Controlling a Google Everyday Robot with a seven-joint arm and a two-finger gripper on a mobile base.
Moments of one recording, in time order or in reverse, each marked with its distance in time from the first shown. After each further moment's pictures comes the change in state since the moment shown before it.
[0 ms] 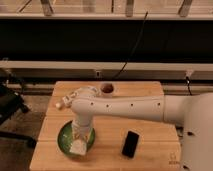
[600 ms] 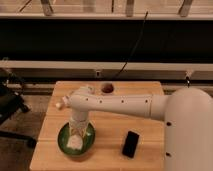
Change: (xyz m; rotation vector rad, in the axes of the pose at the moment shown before) arm 0.036 -0.017 0.015 0.025 -0.015 -0.018
